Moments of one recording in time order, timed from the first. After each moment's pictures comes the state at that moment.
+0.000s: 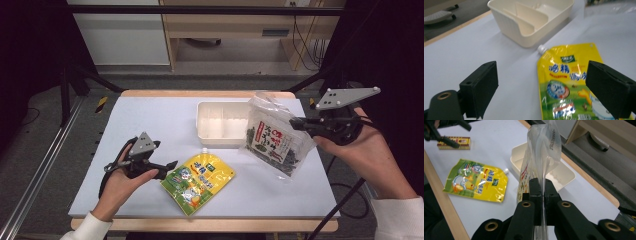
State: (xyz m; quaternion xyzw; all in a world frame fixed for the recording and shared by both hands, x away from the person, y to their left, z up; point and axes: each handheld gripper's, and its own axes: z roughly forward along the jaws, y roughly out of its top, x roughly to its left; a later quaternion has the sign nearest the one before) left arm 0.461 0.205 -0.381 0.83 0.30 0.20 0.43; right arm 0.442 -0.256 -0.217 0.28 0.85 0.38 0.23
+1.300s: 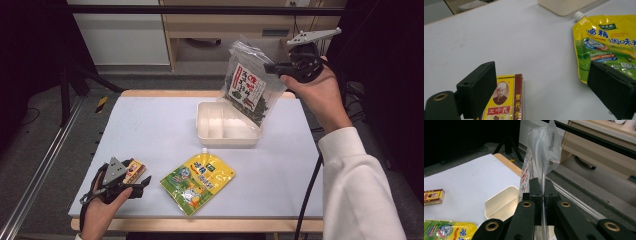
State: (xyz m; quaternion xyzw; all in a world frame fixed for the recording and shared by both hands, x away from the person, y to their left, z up) left arm 0.419 0.273 -0.438 0.79 0.38 0.27 0.40; right arm 0.566 -0.213 -0.185 0.32 0.79 0.46 0.25
